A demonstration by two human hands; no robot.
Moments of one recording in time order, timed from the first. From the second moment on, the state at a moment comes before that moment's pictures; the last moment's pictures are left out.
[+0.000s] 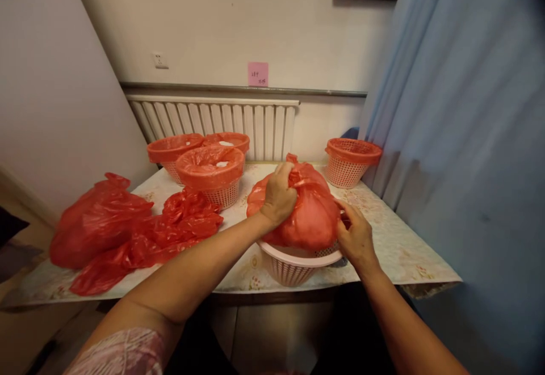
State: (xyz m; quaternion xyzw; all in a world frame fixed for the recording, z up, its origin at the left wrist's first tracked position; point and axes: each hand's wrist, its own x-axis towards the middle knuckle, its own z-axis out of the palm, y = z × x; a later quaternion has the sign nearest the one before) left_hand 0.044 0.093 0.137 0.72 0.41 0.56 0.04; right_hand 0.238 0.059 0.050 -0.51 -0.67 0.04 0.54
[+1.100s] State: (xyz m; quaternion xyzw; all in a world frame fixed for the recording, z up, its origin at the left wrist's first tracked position) left_hand -0.100 0.112 0.092 0.66 0.60 0.45 0.13; right_hand 0.272 0.026 0.117 -0.38 -0.84 0.19 0.34
